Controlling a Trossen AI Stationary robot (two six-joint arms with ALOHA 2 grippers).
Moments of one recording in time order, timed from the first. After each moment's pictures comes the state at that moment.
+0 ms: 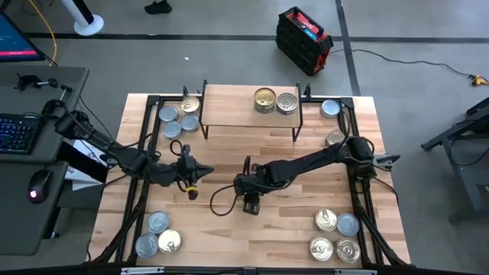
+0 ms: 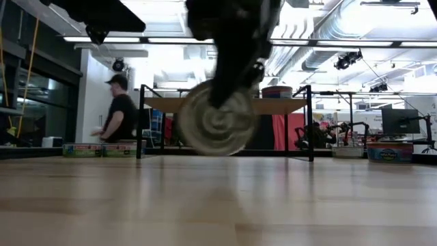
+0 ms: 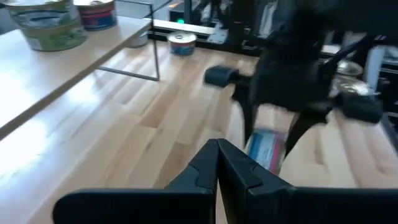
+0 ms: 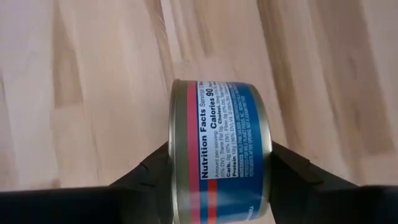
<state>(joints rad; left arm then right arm) -0.46 1.02 0.63 -0.09 -0.66 -0.36 0.24 2.03 1.65 -0.80 0.05 0.42</state>
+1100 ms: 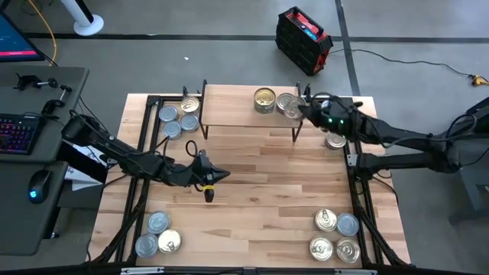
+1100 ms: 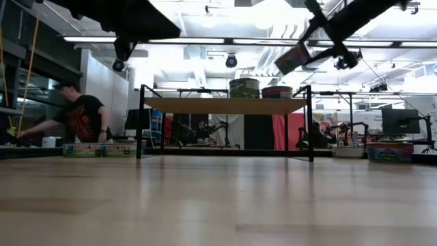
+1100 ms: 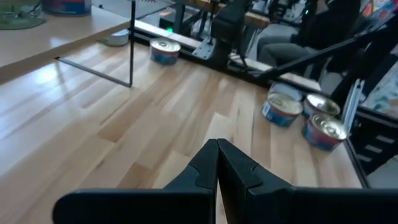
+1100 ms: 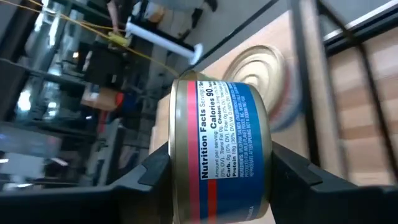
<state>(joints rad) -0.38 1.26 0.63 0.28 -0.55 -0.44 -0.32 0.88 0.77 -0.29 0.39 1.30</state>
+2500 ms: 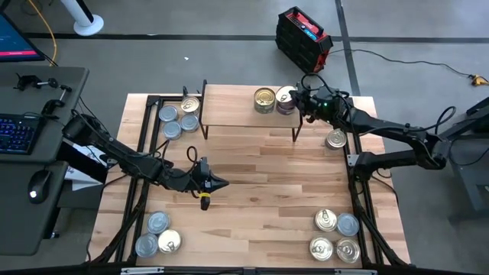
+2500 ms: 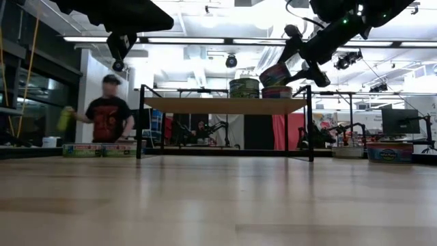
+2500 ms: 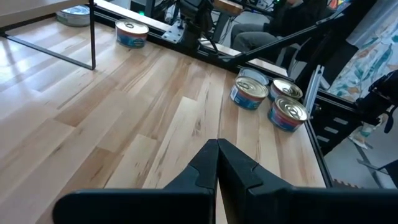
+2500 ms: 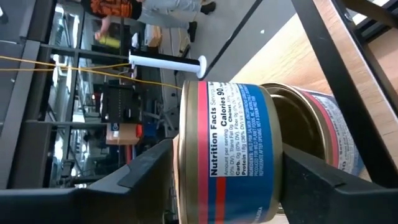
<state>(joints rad) -0.44 1.26 0.63 0.27 -0.48 -0.49 -0.55 1.13 0.77 -0.01 0.24 1.47</state>
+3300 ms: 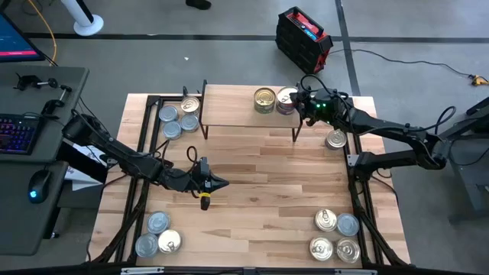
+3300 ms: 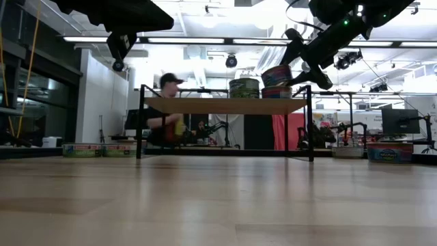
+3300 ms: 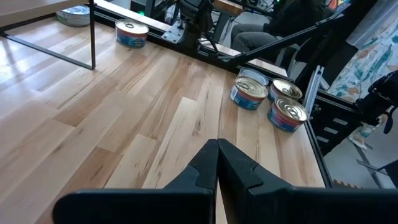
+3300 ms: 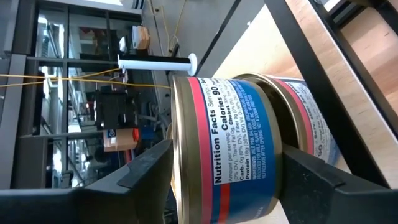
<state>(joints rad) -0.44 1.26 0.63 0.27 -0.48 -0.50 -0.55 1.13 0.77 -0.06 0.23 1.57</state>
